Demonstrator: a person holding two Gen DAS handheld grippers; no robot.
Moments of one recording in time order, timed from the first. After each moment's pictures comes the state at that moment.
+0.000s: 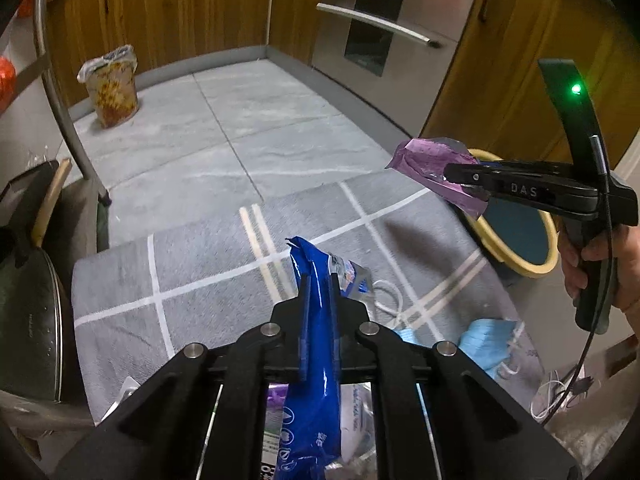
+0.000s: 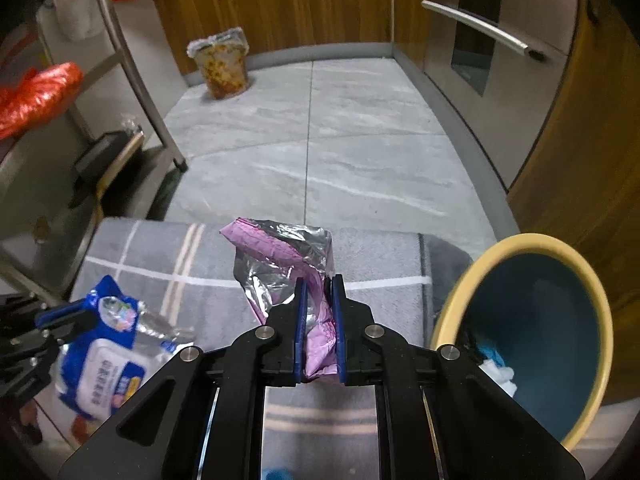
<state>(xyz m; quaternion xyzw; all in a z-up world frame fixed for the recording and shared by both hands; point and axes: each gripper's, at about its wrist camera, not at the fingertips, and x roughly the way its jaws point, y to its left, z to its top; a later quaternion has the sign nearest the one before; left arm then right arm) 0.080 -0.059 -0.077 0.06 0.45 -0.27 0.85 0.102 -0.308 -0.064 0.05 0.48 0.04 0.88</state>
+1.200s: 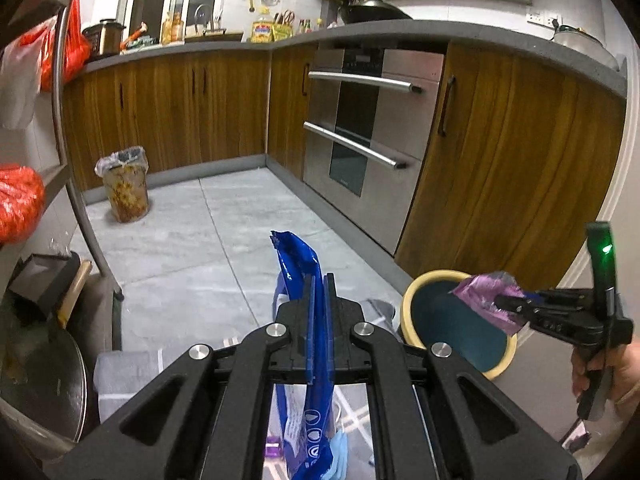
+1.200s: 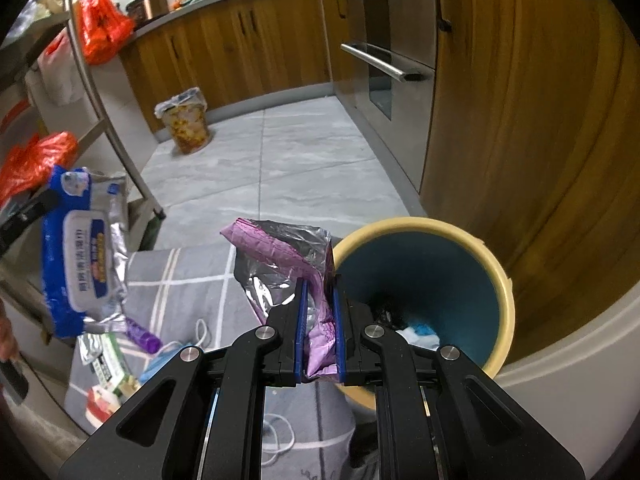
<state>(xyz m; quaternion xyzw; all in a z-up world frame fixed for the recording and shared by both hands) 0.048 -0.104 0.049 0.03 0.29 -0.27 0.92 -0.004 -0.410 0.000 0.10 0.43 -0.04 0.90</state>
